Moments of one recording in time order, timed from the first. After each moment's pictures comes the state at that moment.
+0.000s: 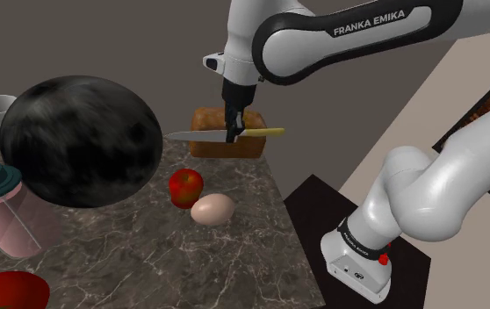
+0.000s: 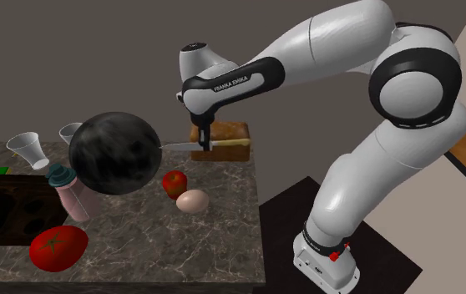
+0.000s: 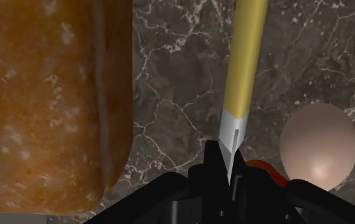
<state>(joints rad) 0.39 -0.28 0.02 -2.36 0.00 2.07 -0.56</state>
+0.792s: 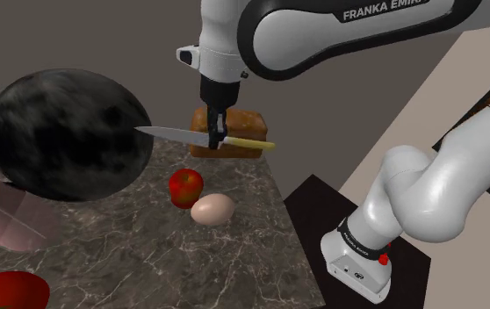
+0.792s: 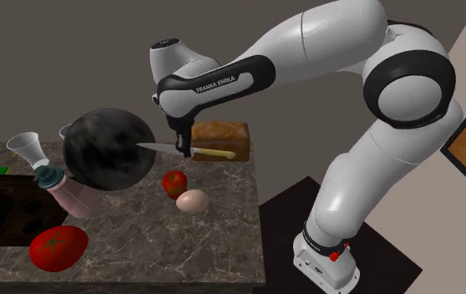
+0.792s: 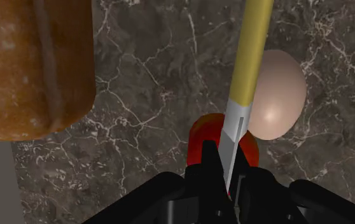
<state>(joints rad) 0.45 -0.23 0.12 -2.24 0.02 1.99 -0.42</state>
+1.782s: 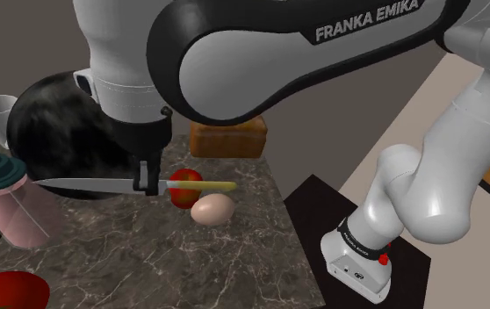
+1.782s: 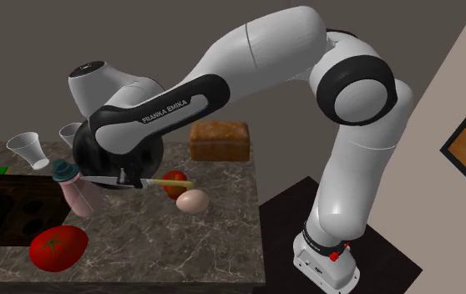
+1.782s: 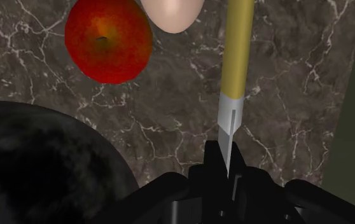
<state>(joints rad) 0.58 0.05 0.29 -1.94 -0.02 1.97 -0.10</state>
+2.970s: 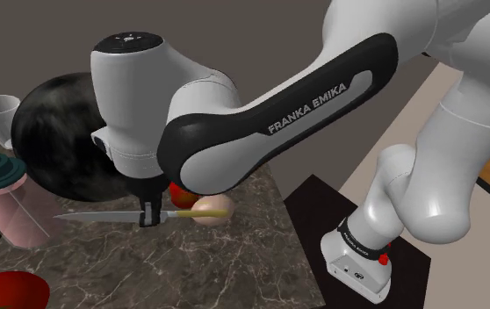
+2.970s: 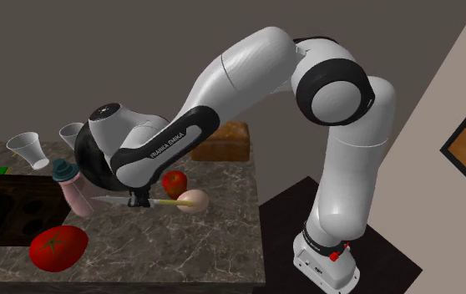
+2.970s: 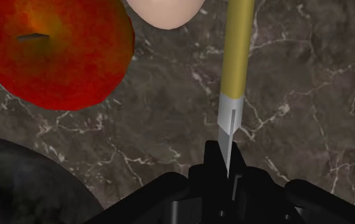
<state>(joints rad) 0.59 0.15 0.29 -2.08 -0.05 2.20 -0.07</state>
